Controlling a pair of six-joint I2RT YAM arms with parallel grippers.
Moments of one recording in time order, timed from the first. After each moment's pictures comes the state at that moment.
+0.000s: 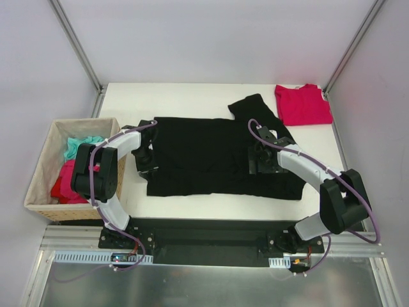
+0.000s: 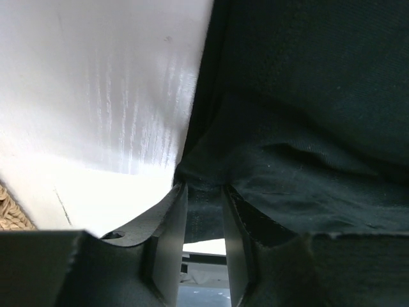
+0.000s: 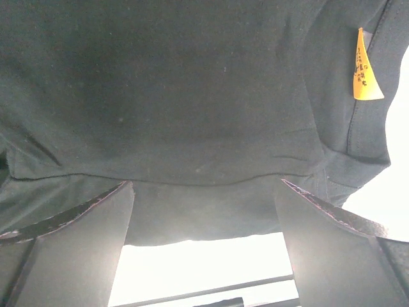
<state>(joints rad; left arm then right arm) -0.18 1.72 1.04 -0.91 0.05 -0.47 0.49 1.48 0.96 -0.76 0.32 0.41</state>
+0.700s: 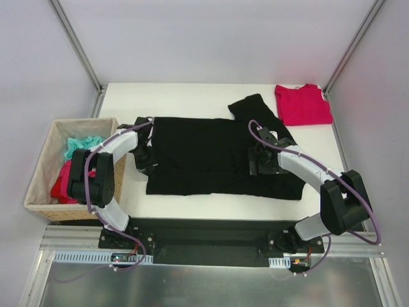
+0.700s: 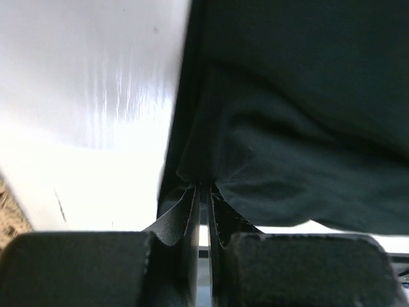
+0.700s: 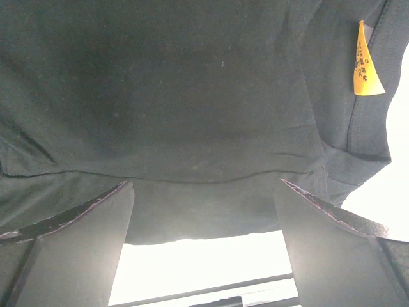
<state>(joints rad) -0.16 1.68 1.05 -0.91 0.10 -0.46 0.49 1.47 0.94 -0.76 0.32 0.41</state>
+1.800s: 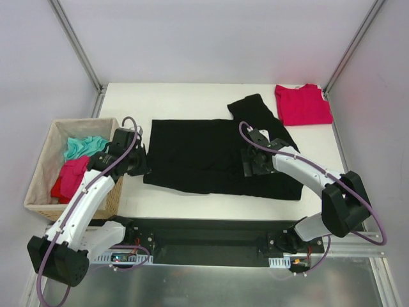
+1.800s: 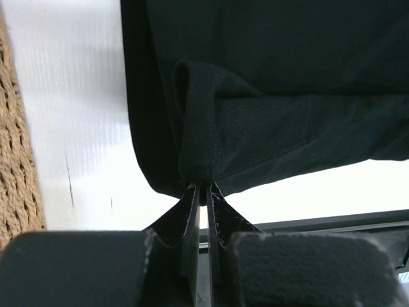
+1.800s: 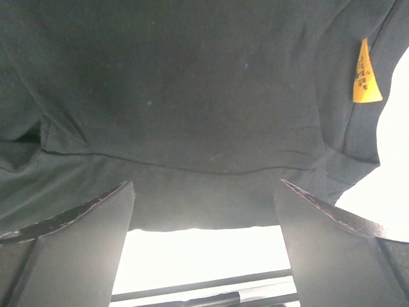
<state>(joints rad) -0.27 0.98 0.91 -0.91 0.05 -0.44 0.61 1.46 0.99 -0.81 0.38 0.41</state>
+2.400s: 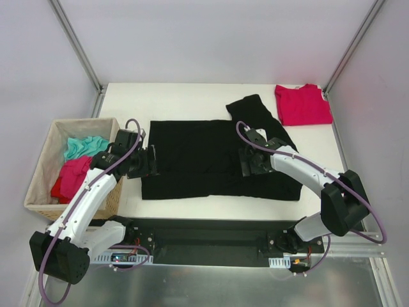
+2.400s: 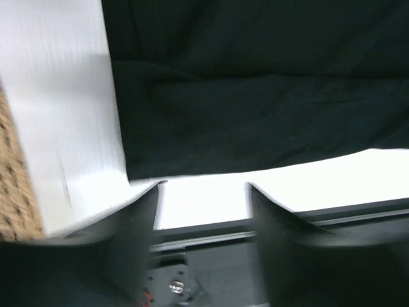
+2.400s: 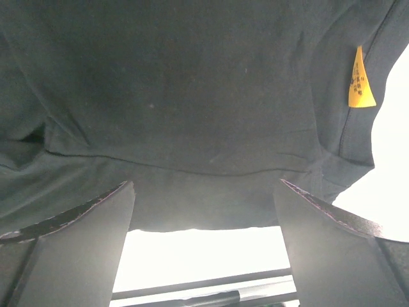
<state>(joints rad) -0.27 0.99 0.87 -0.90 0.10 -0.40 0.63 1.47 1.00 -0.82 0.39 0.41</state>
